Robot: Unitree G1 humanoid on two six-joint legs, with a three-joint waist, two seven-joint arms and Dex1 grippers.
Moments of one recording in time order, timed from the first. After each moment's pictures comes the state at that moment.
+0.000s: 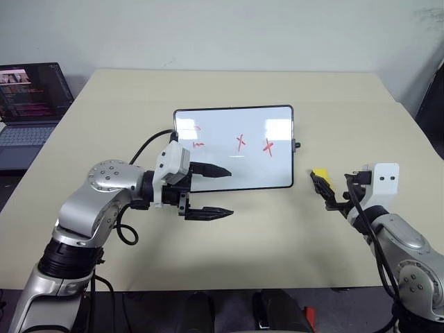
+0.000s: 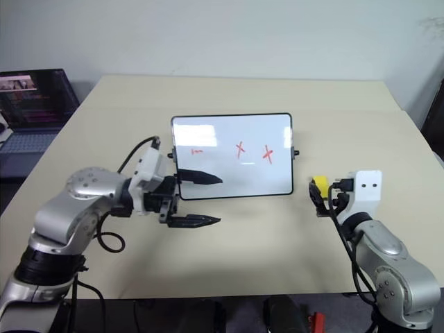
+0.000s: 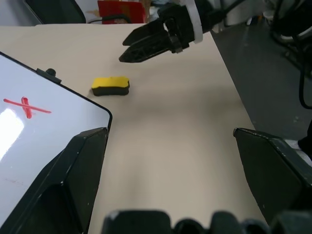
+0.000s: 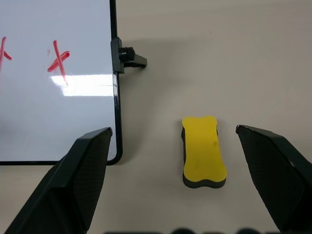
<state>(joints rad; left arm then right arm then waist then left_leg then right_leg) -0.44 0.78 -0.07 -0.31 -0.57 0.45 -1.23 -0.12 -0.36 -0.27 -0.65 0.58 0.98 0.00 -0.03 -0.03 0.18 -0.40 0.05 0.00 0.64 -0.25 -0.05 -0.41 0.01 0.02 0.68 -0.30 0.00</state>
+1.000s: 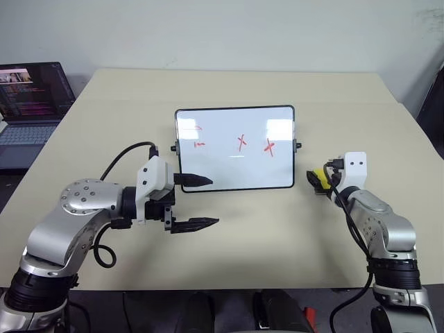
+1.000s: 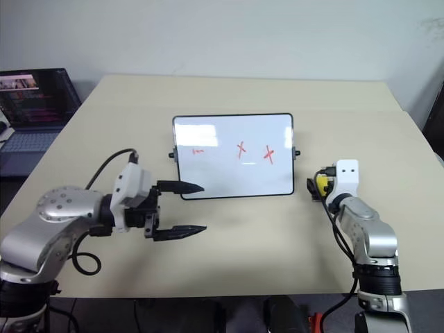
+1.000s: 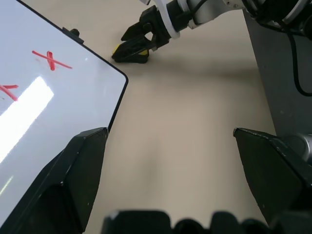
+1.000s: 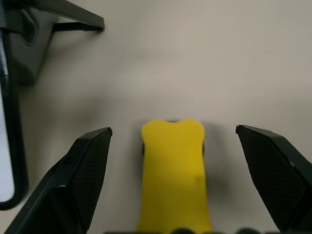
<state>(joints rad) -0.25 0.86 0.04 -0.43 -0.57 0.49 -1.12 -0.35 -0.37 -0.16 -0.09 0.33 0.76 0.14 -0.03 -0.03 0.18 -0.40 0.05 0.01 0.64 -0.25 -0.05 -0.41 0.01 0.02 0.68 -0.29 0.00</state>
